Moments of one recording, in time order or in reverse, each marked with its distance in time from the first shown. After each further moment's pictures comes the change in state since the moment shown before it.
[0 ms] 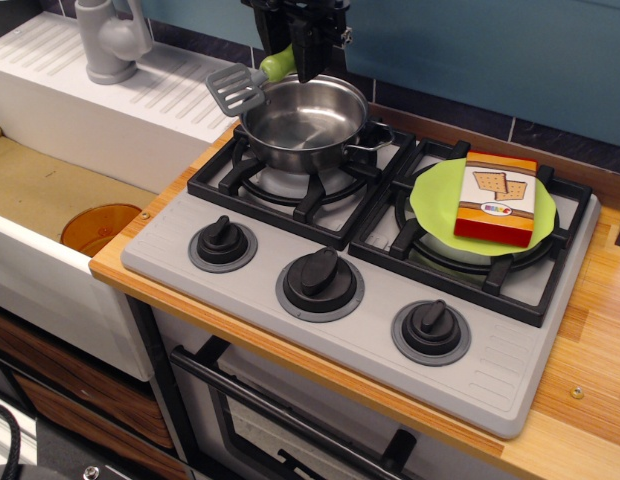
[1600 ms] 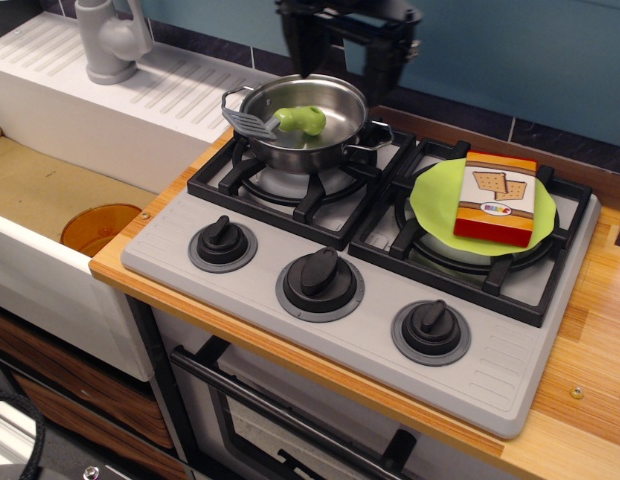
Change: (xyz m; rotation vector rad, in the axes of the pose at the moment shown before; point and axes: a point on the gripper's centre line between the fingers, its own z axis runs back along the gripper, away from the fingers) arm -0.008 -0.073 0.023 0.056 -0.008 0.099
